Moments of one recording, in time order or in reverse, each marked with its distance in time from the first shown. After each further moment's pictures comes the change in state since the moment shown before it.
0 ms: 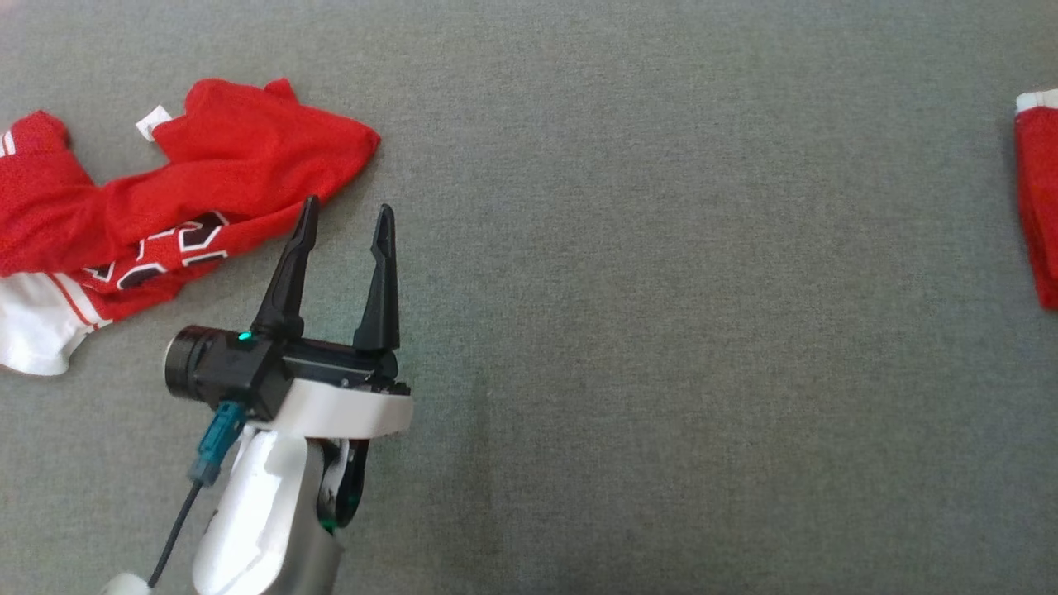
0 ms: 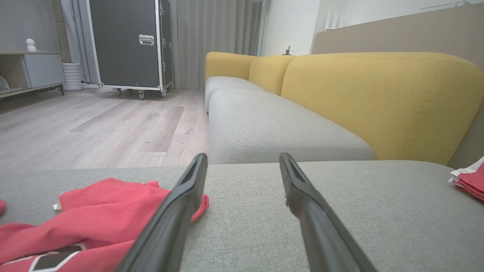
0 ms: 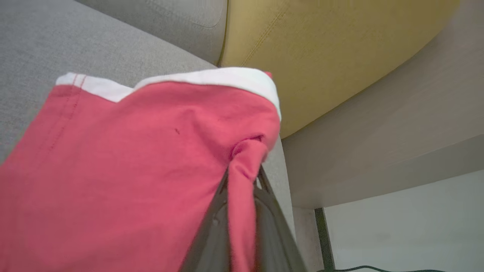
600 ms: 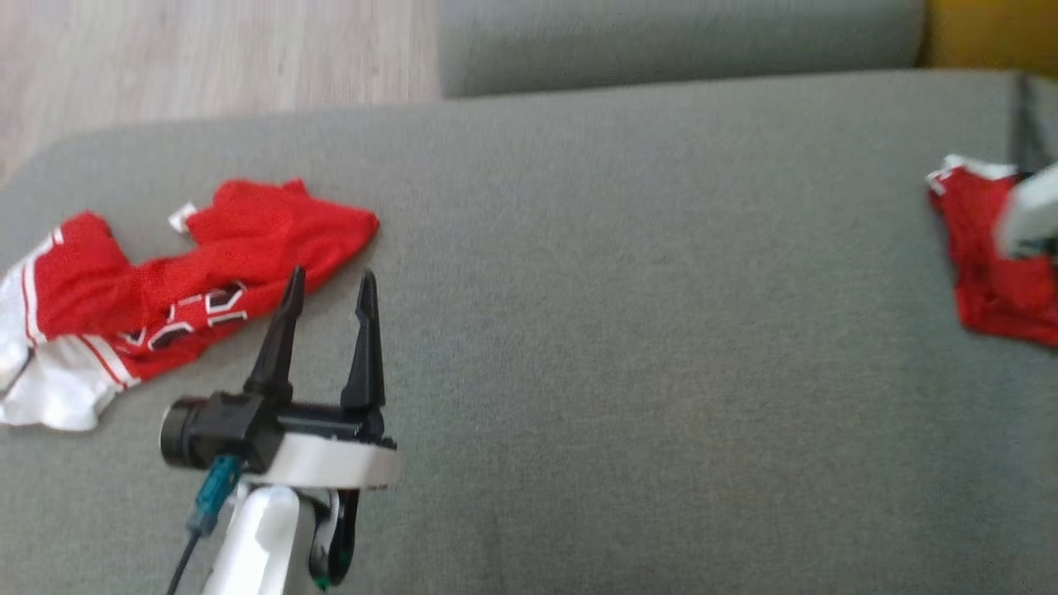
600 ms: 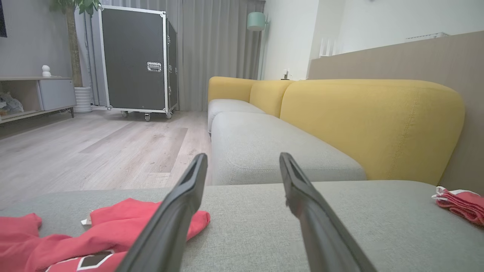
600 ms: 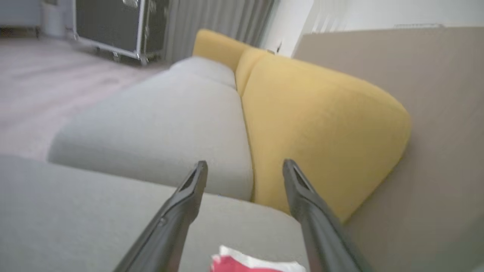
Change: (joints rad) left arm 0.107 0.000 0.036 0.017 0.000 0.006 0.000; right arm 0.047 0.291 -0.158 -0.234 -0.071 0.000 -0.119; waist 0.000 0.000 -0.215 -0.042
